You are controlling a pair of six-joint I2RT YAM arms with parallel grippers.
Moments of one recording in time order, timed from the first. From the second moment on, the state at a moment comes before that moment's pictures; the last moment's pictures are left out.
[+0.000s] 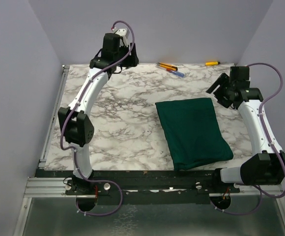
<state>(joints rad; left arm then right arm) -0.31 2.03 2.05 -0.51 0.12 -0.23 -0.01 1.35 1.34 -0.71 0.04 0.68</state>
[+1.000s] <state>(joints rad) -0.66 2.19 1.97 -0.50 0.34 -0.09 -0.04 1.27 1.06 -1.27 0.10 1.04</state>
